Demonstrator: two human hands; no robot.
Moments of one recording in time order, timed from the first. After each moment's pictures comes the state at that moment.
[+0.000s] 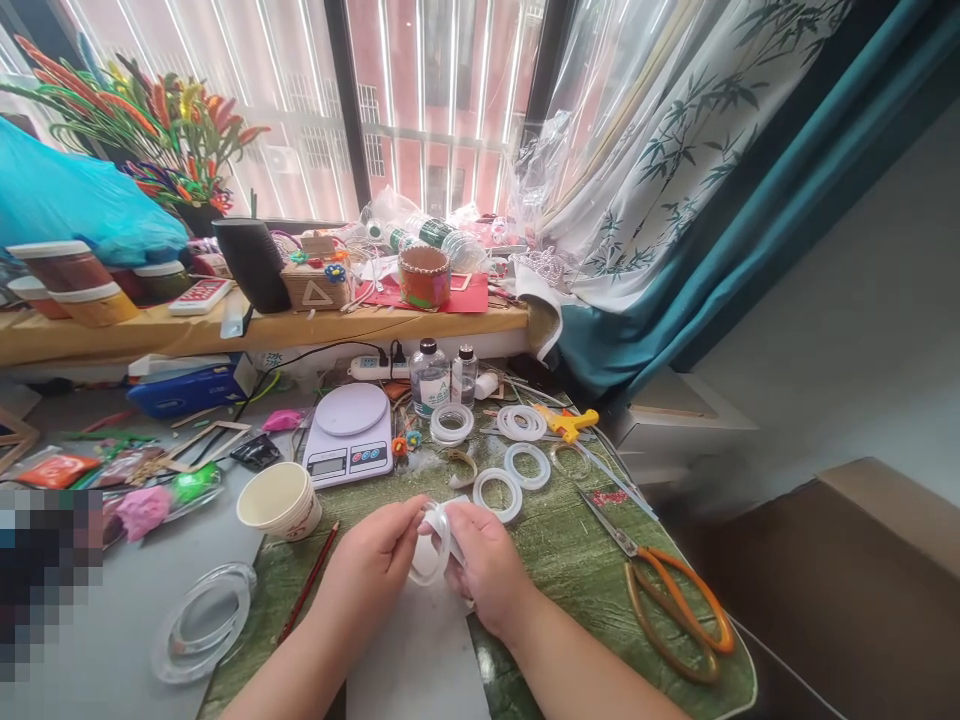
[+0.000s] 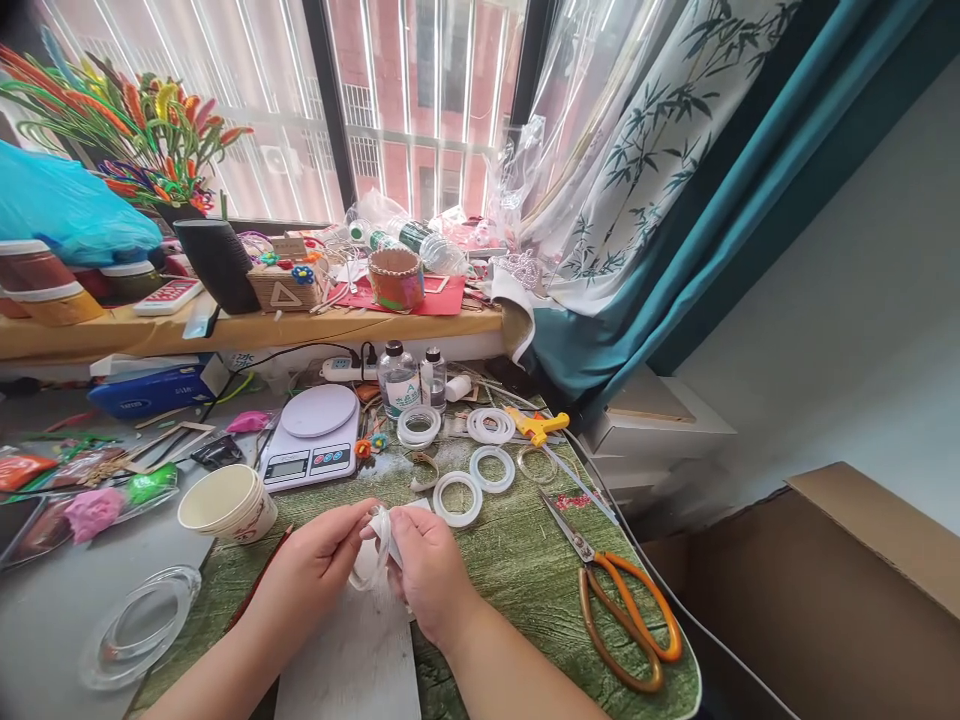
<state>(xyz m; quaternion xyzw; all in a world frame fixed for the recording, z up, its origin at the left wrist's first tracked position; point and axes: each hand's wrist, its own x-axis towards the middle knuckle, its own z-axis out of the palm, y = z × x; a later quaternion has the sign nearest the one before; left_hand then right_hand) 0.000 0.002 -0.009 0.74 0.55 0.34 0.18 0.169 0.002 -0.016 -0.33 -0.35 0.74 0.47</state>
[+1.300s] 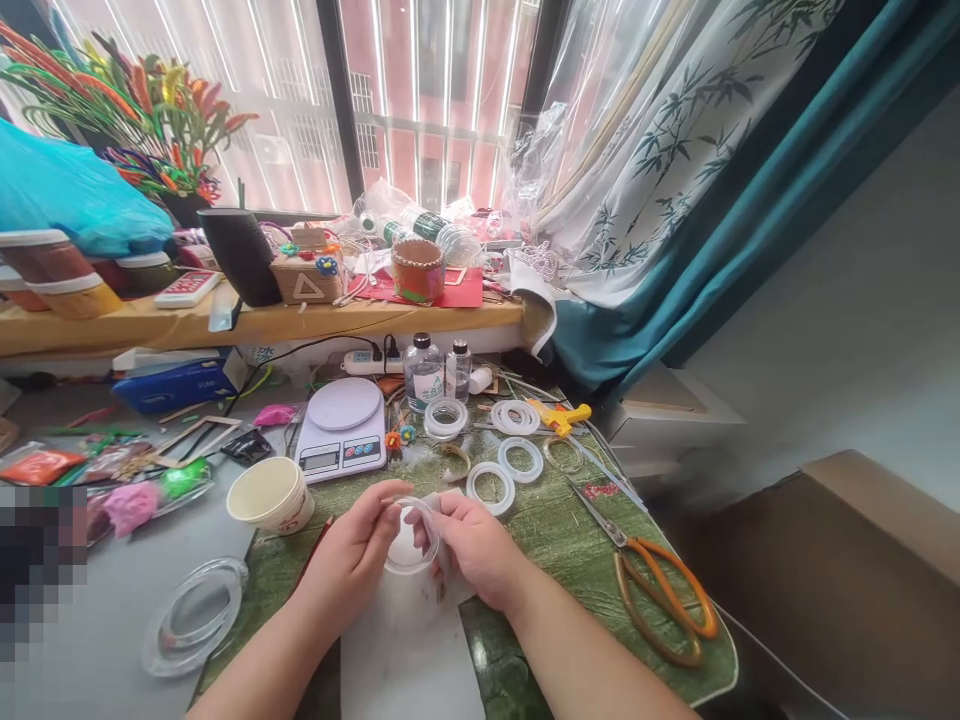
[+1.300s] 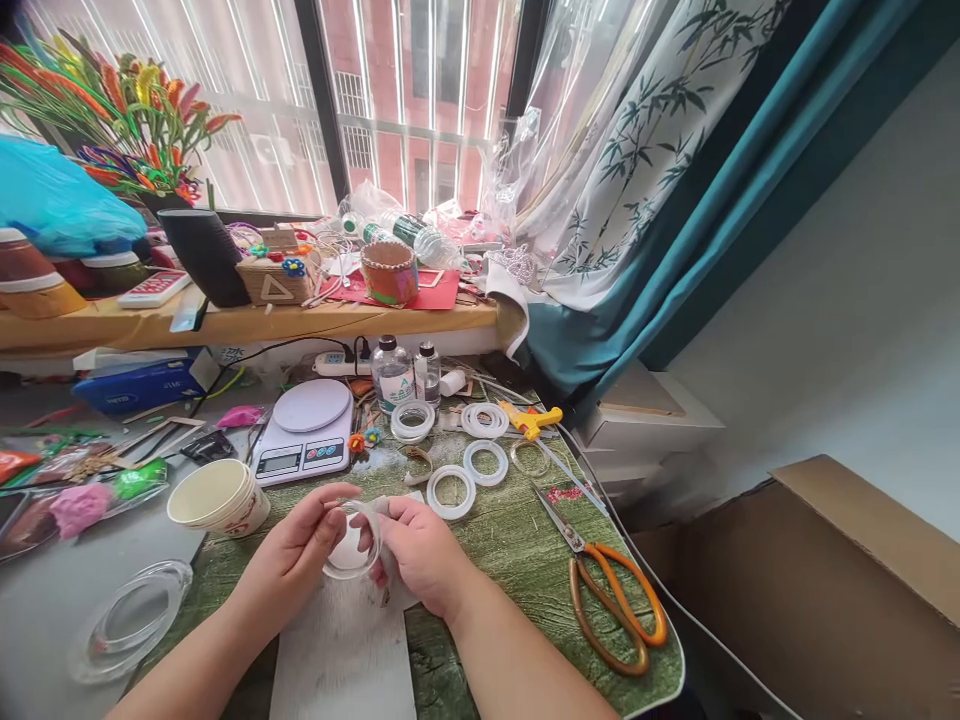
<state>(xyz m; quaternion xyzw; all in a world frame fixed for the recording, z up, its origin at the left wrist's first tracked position) -0.009 -0.002 -0.014 0.65 0.54 0.39 0.37 0.176 0.018 -0.018 -0.33 -0.37 0.79 0.37</state>
